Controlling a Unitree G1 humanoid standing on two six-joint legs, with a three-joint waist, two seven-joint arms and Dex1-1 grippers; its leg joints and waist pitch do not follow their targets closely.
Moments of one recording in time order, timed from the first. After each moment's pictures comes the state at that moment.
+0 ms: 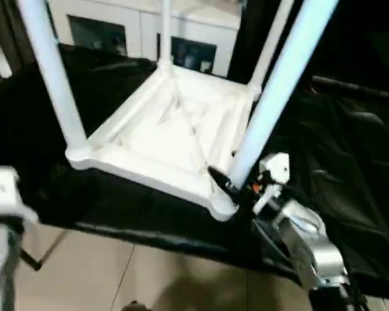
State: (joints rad) left arm -0.03 0.46 0.39 0.06 -0.25 0.08 -0.30; right arm -0.20 -0.11 0.06 0.16 0.31 0.03 0.59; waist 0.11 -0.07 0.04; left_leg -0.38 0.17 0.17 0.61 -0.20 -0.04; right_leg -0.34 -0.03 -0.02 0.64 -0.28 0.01
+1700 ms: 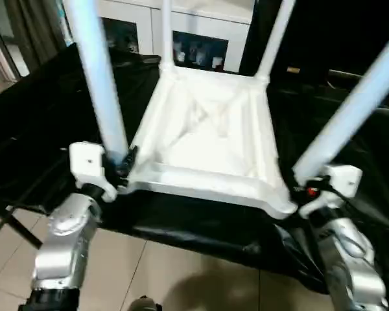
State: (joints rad) left arm -0.15 0.21 0.08 -0.01 -0.21 0.18 -0.32; right arm -0.03 -0.16 -0.18 0.02 0.28 -0.03 0.35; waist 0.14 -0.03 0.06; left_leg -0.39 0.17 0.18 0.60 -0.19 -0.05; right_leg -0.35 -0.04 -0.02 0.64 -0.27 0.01
